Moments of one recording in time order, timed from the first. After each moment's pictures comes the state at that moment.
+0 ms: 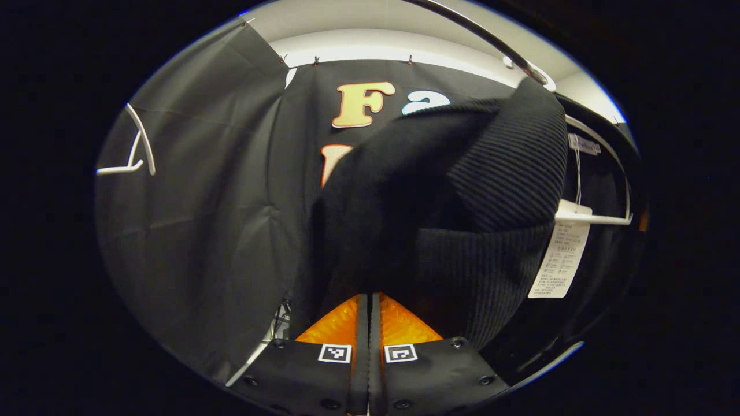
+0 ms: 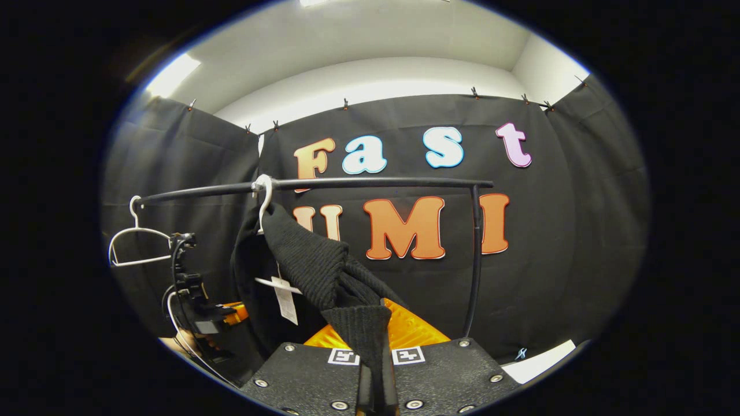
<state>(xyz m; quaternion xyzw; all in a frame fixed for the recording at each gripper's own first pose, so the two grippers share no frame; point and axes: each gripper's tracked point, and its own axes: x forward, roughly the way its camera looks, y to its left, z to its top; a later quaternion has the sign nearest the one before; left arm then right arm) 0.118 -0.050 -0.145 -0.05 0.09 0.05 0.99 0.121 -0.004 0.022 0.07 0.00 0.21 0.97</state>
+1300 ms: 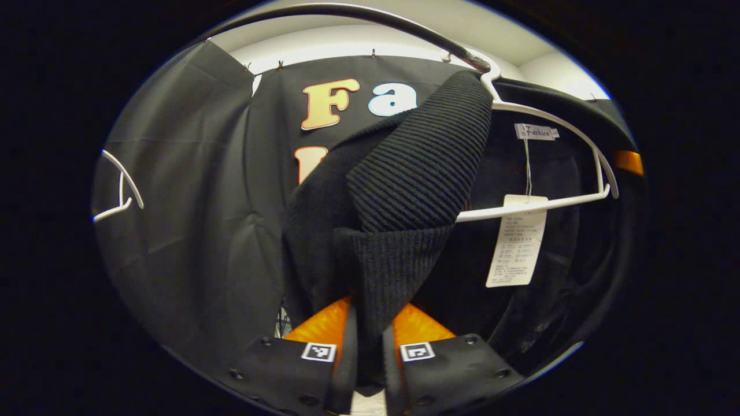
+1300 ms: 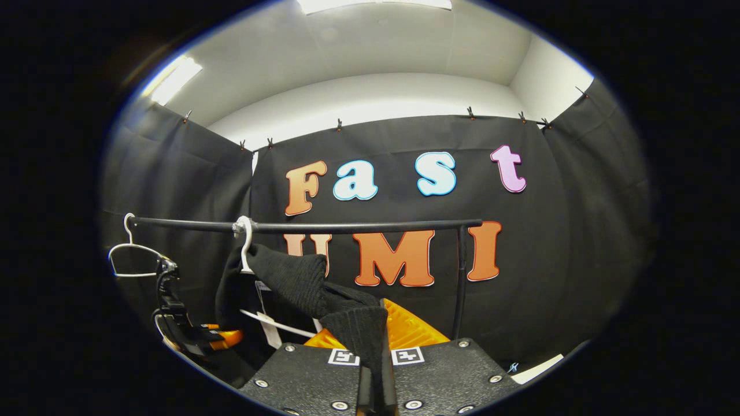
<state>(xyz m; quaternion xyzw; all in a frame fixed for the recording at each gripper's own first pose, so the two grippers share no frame) 0.103 -0.085 -0.130 0.00 0.12 0.03 0.99 0.156 -0.032 0.082 0.06 -0.04 0.20 0.98</state>
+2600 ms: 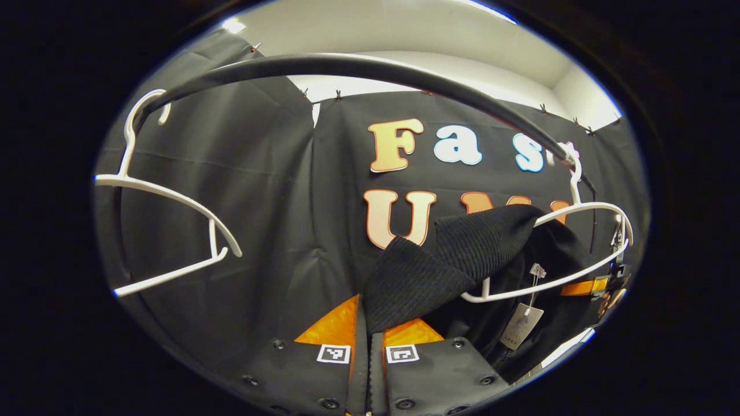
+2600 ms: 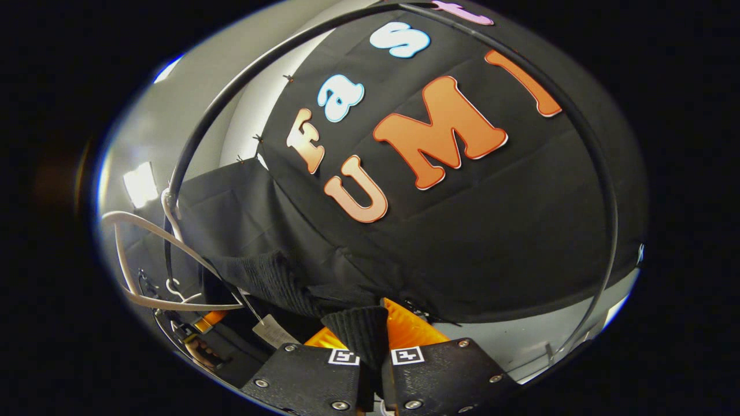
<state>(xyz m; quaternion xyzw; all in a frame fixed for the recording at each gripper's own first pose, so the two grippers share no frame) 0.055 0.057 -0.047 -0.01 0.05 0.13 0.99 0.274 0.104 -0.120 0.33 0.19 0.39 0.84</state>
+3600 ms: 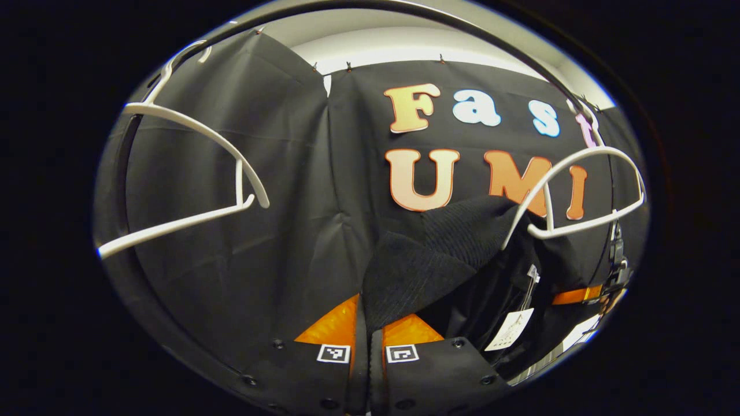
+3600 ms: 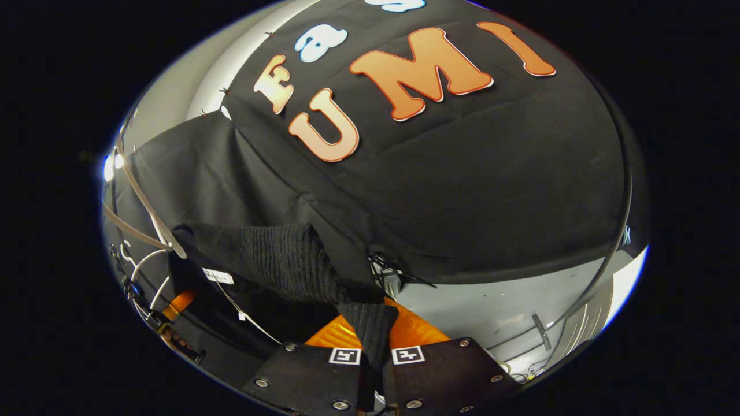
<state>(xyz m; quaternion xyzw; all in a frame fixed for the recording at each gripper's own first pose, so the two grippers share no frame) 0.027 0.107 -0.134 0.02 0.14 0.17 0.98 0.234 0.191 -0.246 0.24 0.32 0.33 0.86</state>
